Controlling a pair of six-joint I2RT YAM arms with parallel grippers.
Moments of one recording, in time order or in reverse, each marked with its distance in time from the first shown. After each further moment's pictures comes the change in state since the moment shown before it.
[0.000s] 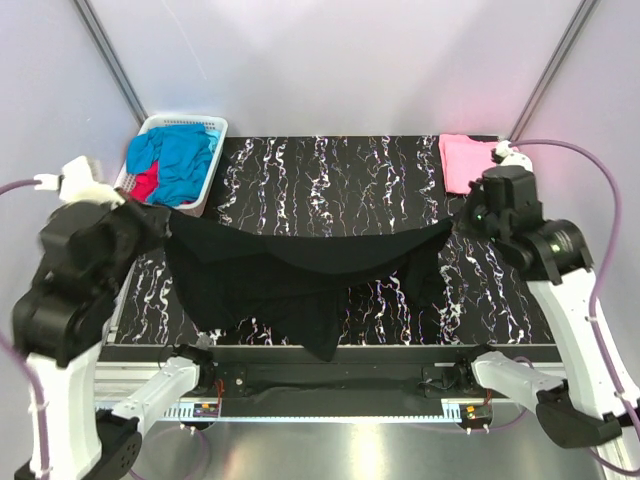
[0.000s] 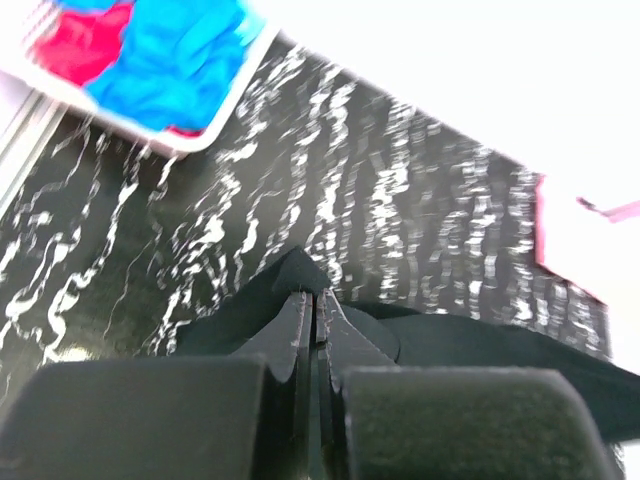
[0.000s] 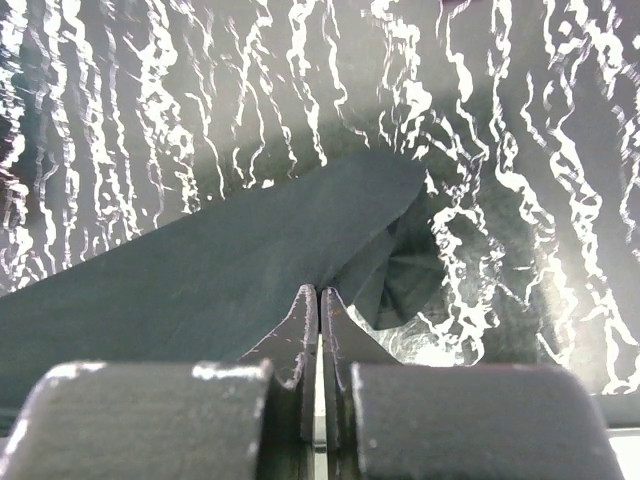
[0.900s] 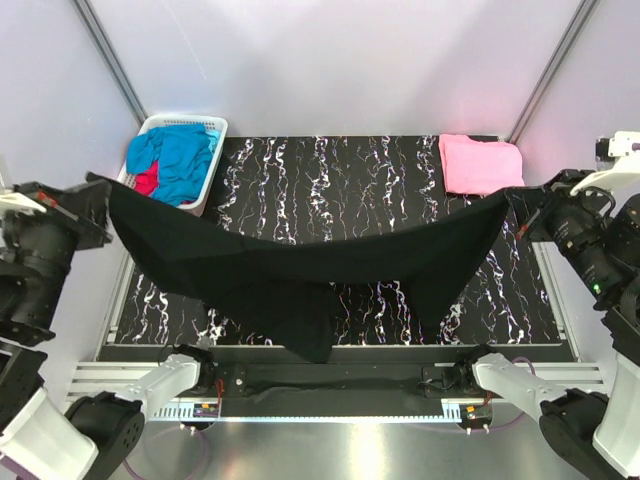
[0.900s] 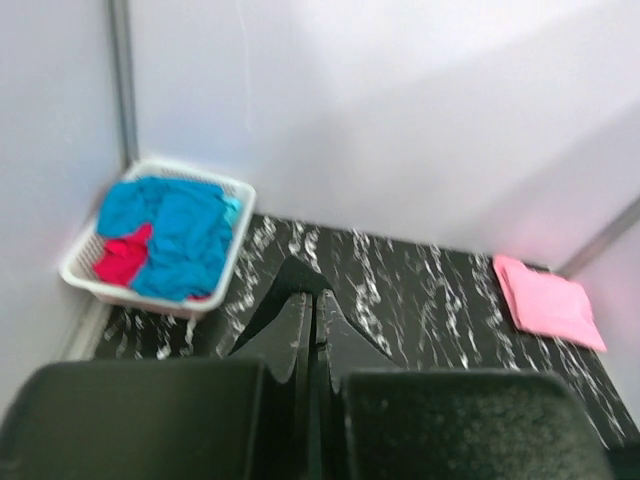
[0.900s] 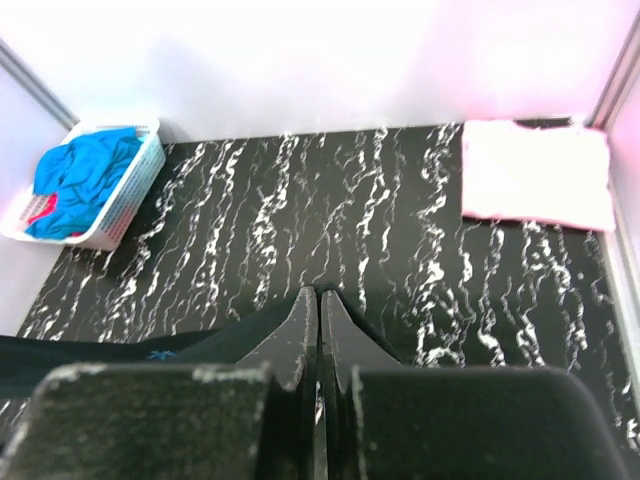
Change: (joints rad) left arm 0.000 0.104 0.559 -0.078 0.051 0.284; right arm 0.001 -0.075 0.525 -0.090 -0.085 -0.270
